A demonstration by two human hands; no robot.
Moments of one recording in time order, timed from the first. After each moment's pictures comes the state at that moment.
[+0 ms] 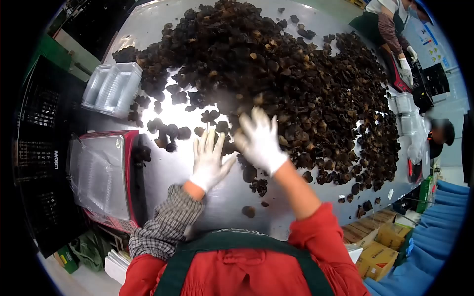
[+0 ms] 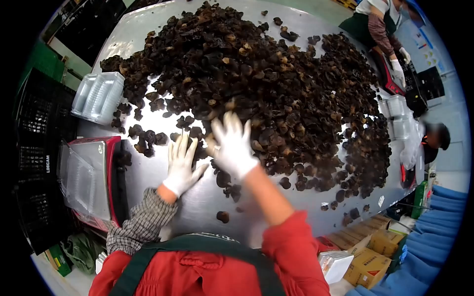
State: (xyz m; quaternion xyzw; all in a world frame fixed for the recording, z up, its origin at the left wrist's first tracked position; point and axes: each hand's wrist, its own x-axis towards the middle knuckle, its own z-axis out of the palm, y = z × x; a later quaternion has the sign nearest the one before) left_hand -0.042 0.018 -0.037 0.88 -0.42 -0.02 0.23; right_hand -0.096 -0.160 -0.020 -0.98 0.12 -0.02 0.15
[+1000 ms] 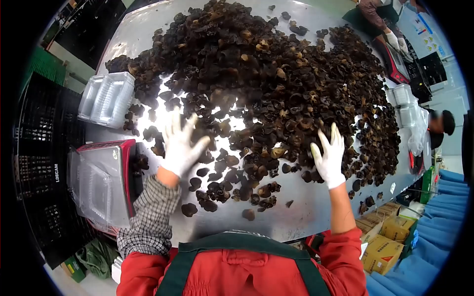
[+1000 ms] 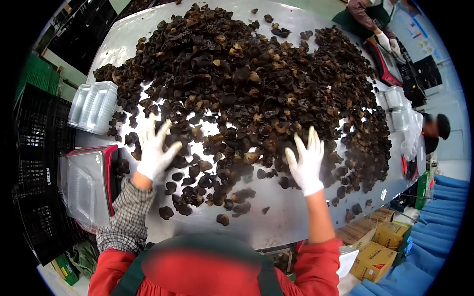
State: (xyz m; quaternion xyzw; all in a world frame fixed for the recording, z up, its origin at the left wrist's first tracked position) left_hand 0.034 0.030 -0.015 0.90 -0.38 0.02 0.21; right_hand -0.237 -0.282 -0.003 -0.96 0.24 -0.16 0.02
